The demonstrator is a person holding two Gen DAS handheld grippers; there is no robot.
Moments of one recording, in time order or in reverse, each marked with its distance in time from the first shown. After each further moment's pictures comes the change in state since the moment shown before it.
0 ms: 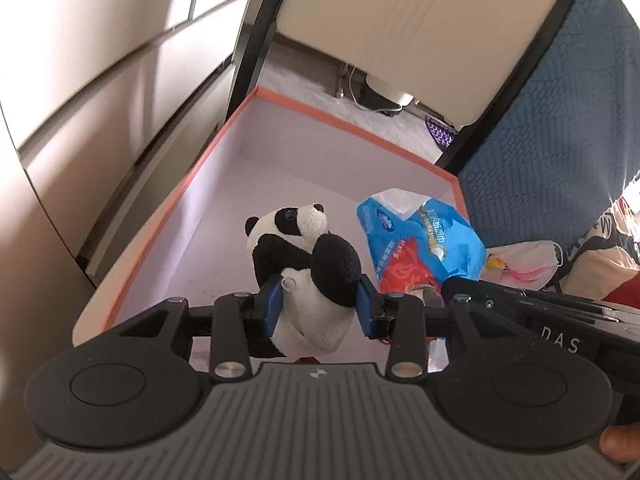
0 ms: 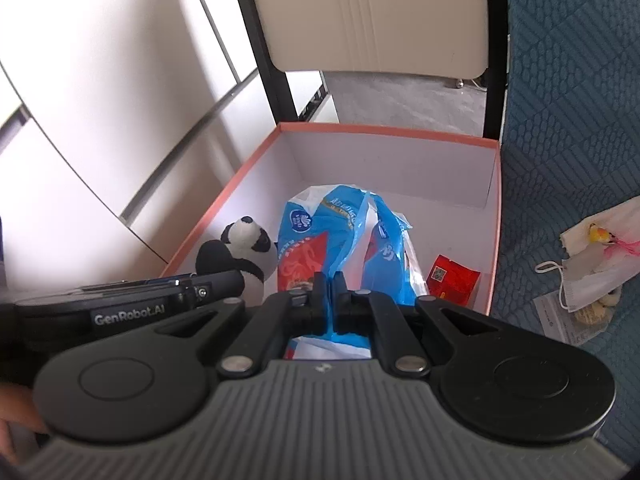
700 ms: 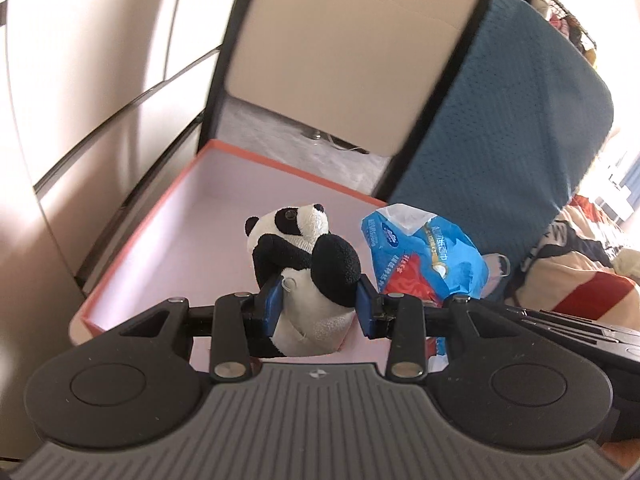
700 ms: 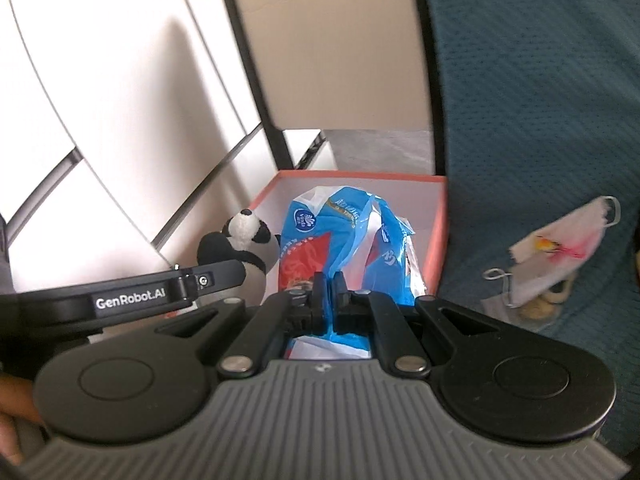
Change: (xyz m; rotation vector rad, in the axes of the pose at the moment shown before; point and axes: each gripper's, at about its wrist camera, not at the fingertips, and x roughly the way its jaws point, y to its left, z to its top) left arm -0.086 -0.076 -0.027 0.051 -0.147 -0.004; right arm -0.110 -0.028 -0.022 0.016 -0.130 0.033
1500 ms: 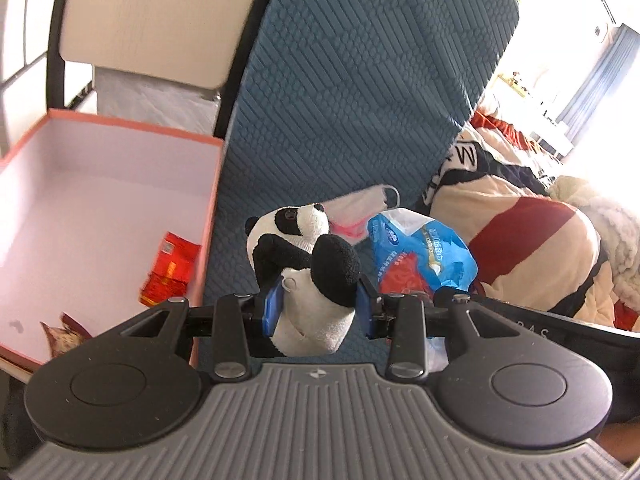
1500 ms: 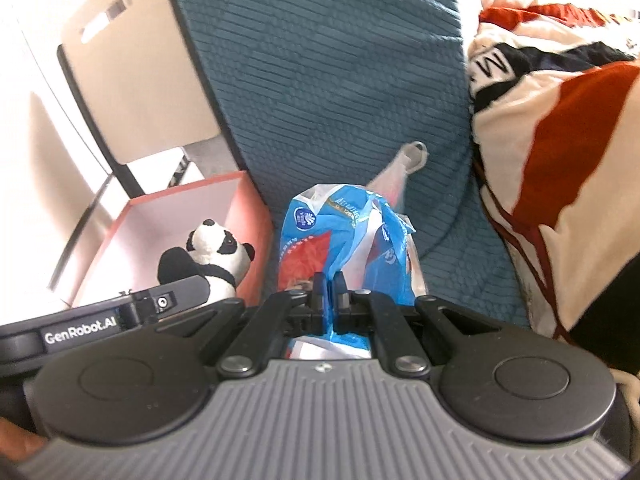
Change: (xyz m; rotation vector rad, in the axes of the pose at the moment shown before) left arm 0.059 -0.162 -0.053 0.140 0.106 -0.200; right arm -0.066 -0.140 -0.038 0.244 -0.027 -0.275
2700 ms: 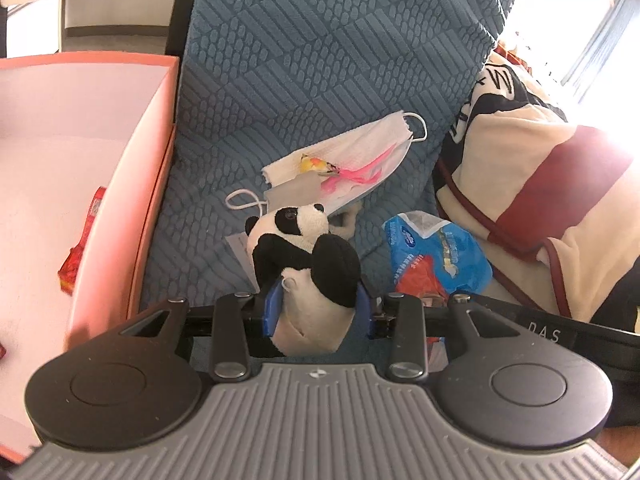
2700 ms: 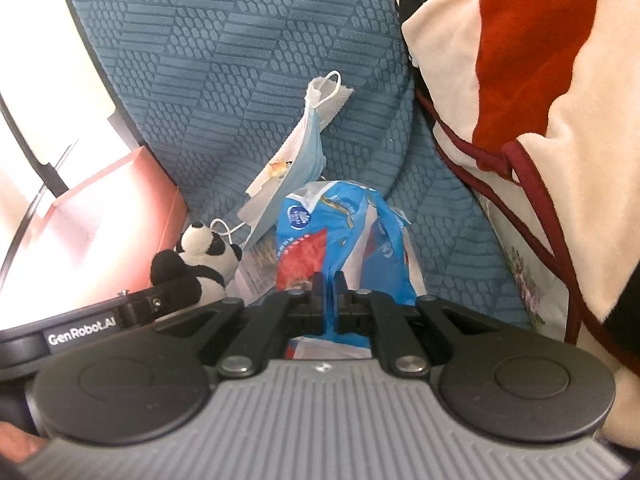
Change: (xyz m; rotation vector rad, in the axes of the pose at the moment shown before) left arm 0.146 -0.003 -0.043 0.043 0.087 -0.001; right arm 0.100 -0.084 -0.043 0.111 0.020 -0.061
